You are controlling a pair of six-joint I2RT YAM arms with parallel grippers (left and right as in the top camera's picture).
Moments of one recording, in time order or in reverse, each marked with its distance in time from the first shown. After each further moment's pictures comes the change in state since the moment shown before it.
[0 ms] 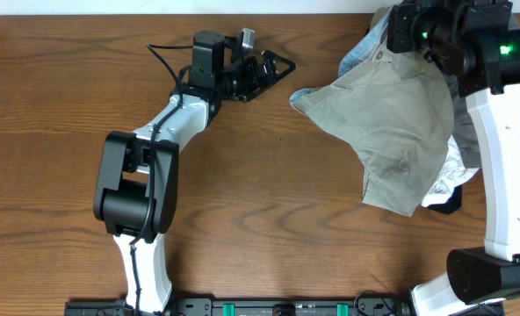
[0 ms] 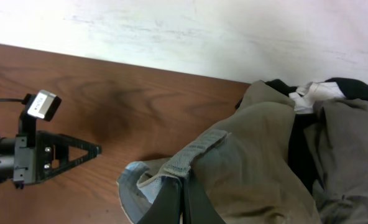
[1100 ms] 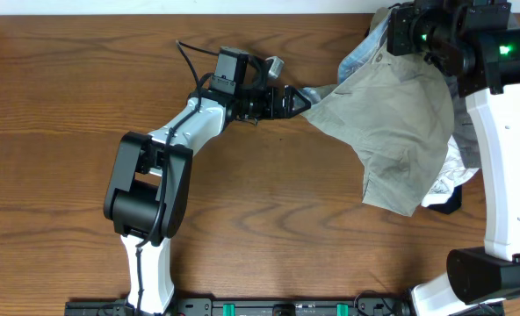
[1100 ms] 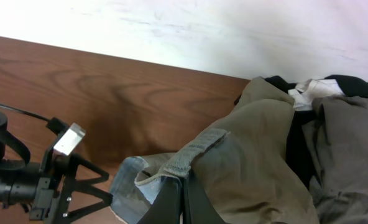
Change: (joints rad) left arm -0.084 0.002 0.006 -0.313 0.000 0.354; right arm 0.000 0.000 -0.003 -0.015 0.004 -0.019
